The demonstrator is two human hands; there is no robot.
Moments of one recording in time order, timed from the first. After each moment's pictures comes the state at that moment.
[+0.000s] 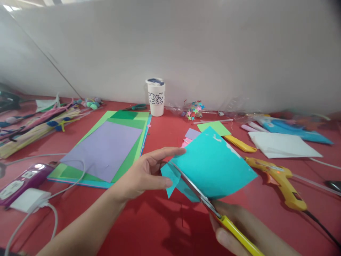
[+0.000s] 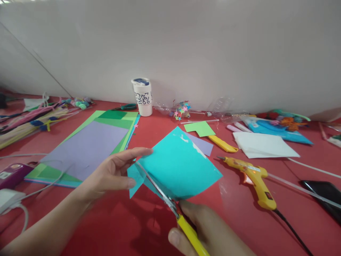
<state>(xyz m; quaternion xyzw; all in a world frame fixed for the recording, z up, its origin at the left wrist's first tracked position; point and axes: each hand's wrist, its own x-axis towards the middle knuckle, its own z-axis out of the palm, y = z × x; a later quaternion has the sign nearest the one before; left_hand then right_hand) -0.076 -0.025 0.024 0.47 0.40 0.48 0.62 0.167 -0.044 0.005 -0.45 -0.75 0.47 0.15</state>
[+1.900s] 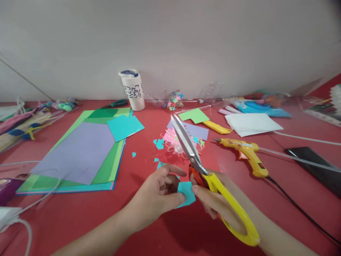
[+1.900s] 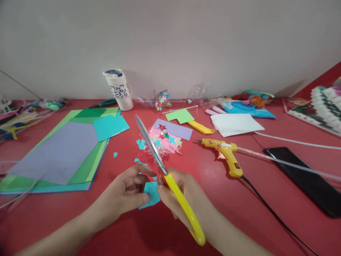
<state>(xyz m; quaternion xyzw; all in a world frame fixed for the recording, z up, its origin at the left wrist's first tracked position) -0.010 -0.050 -0.011 0.45 0.44 0.35 0.69 0.170 -0.030 -0.009 -0.53 -0.59 0.59 0.17</state>
